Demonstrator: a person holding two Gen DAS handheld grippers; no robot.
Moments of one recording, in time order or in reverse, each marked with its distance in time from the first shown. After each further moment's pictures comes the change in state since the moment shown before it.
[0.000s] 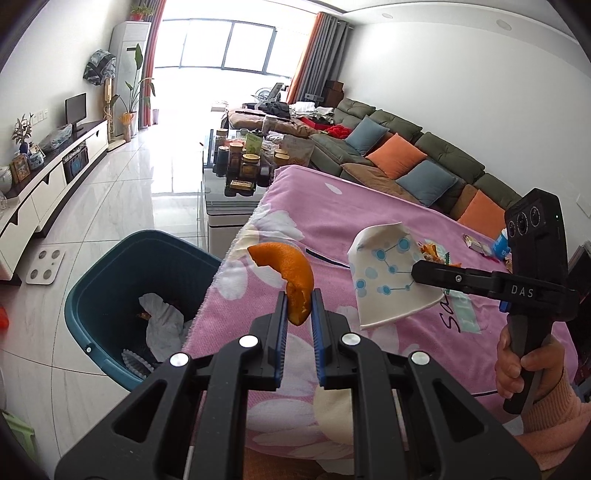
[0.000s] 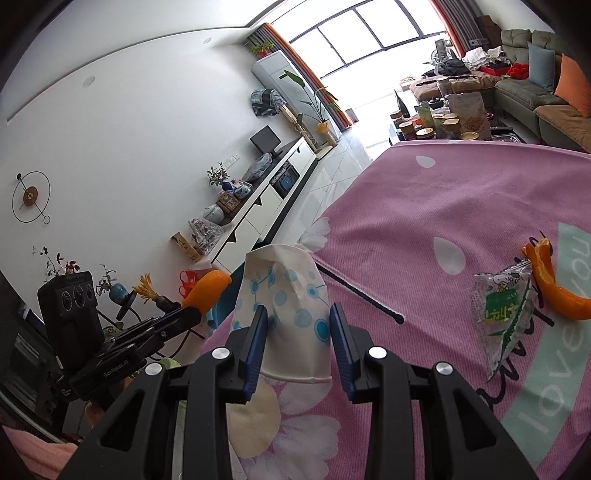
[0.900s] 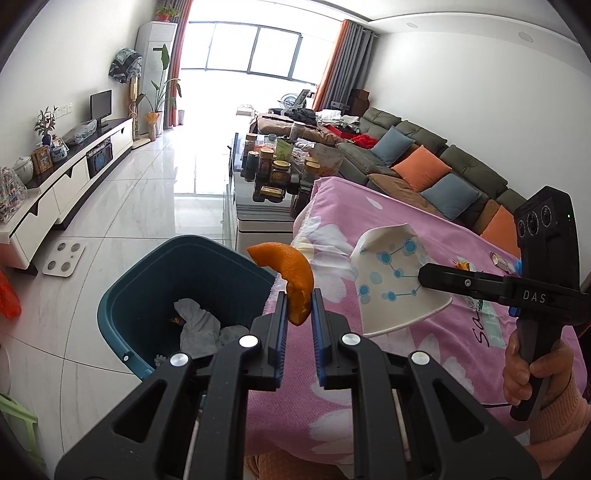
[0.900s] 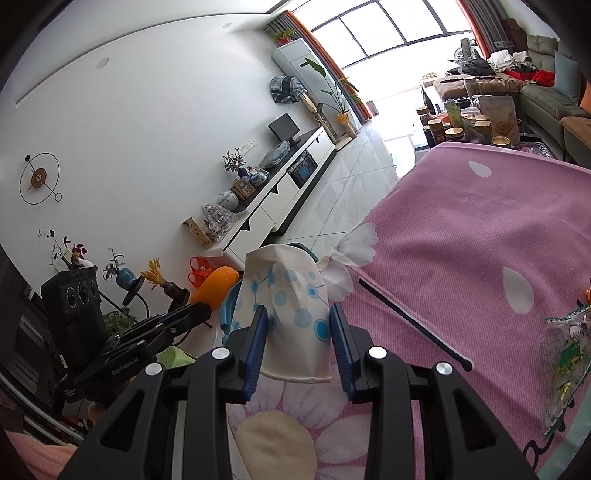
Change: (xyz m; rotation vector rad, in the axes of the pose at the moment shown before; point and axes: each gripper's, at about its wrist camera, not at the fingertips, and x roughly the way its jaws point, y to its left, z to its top) left arm -0.007 0.040 0.006 -0.052 -0.028 0.083; right arm 0.043 0.029 0.018 -0.062 0.048 0.044
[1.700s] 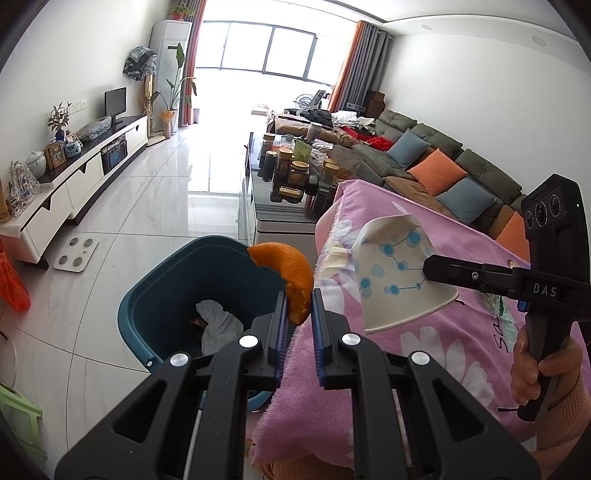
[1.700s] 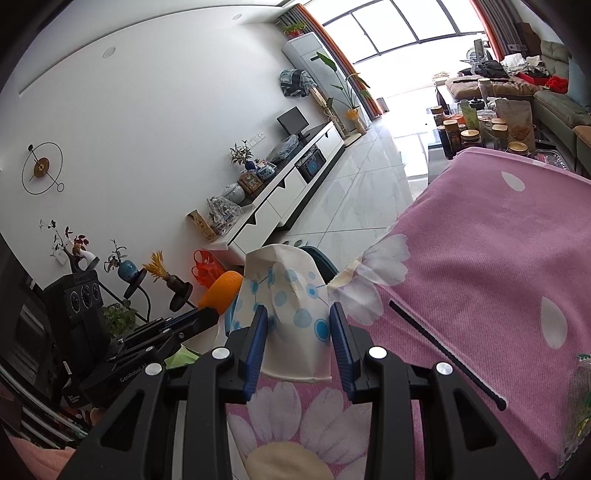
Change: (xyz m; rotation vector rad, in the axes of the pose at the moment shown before) left arm 0.001 0.019 0.002 -0.025 -0.001 0.056; right arm 0.020 0.015 0.011 -0.035 0.027 0.017
